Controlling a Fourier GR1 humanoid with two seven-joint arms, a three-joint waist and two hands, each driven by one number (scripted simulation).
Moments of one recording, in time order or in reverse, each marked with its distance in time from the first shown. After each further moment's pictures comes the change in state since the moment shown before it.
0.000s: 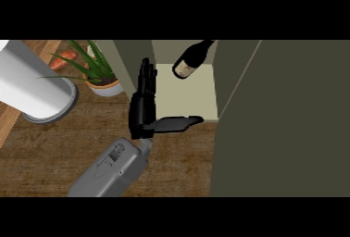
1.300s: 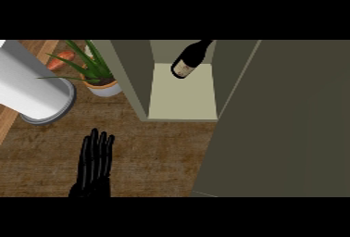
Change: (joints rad) left arm 0.669 0.274 -0.180 -0.709 -0.133 0.055 -0.057; right arm -0.034 -0.124 0.259 0.001 0.000 0.136 0.134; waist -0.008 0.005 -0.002
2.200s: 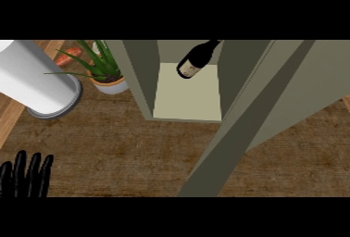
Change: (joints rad) left arm 0.316 0.246 0.245 -0.204 0.178 -0.247 -0.102; right arm -0.328 0.188 0.191 0.116 0.069 -0.214 0.225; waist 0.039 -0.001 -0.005
